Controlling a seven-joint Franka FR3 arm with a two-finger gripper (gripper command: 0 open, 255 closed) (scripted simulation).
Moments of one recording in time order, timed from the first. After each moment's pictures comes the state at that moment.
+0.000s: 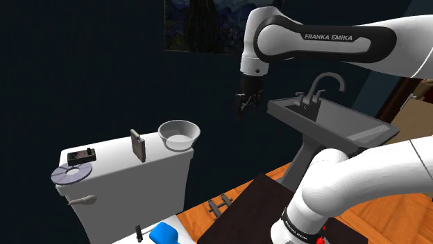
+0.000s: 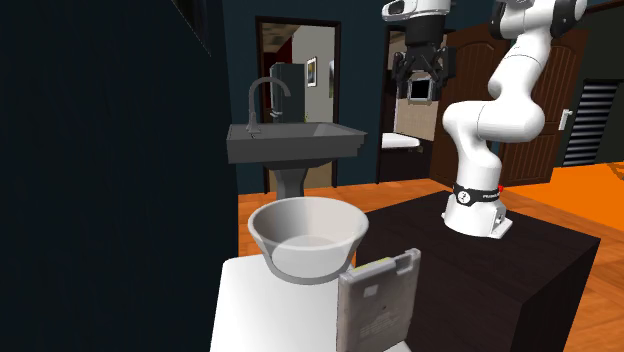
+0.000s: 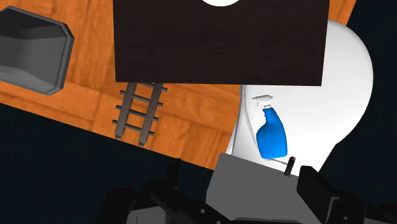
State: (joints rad) arm 0.02 -0.74 -0.01 -2.41 -0.04 1.59 0.07
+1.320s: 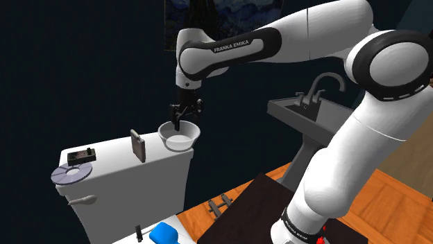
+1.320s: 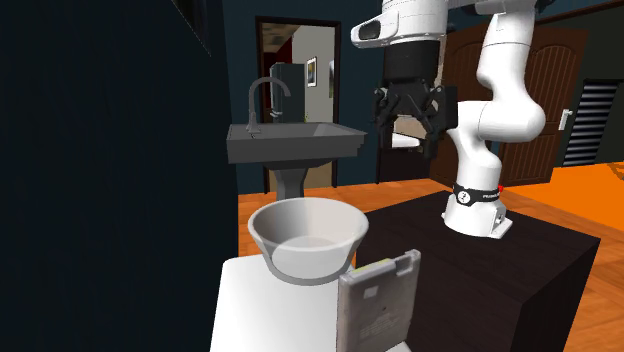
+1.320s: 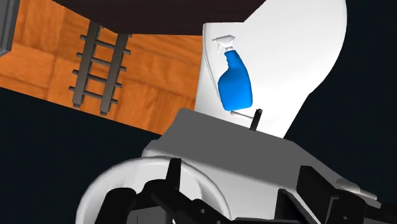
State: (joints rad) arm 0.09 -0.14 0.13 -2.11 0.05 1.93 0.26
